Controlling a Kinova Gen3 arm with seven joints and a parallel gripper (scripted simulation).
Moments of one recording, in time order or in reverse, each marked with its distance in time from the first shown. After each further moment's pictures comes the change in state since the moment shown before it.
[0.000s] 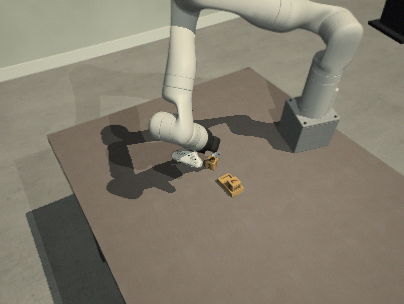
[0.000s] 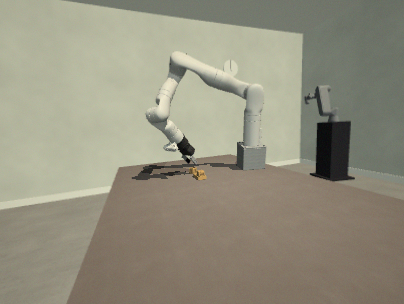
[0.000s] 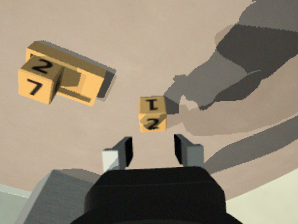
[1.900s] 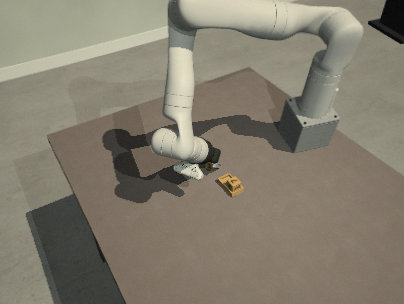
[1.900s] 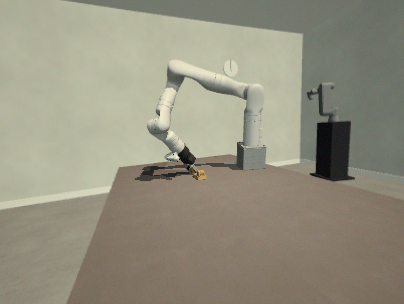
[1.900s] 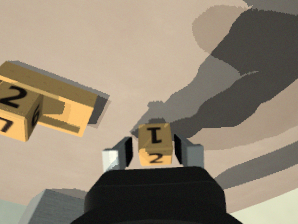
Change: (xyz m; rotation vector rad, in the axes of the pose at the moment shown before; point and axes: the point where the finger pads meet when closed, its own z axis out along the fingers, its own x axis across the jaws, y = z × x) arm -0.001 -0.031 0.036 -0.011 -0.005 -0.001
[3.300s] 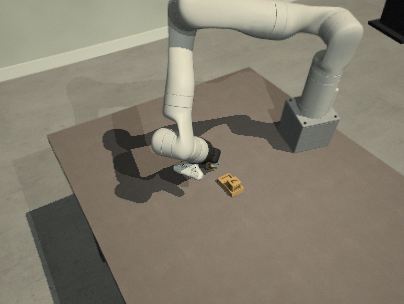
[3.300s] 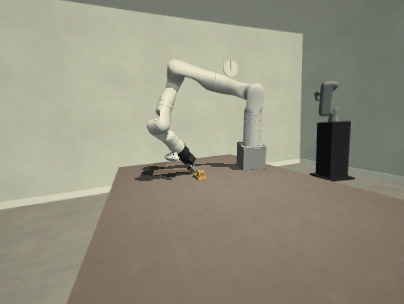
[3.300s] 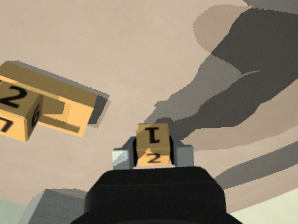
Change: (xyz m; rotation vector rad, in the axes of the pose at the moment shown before) arm 0.000 0.000 0.000 0.000 0.000 0.000
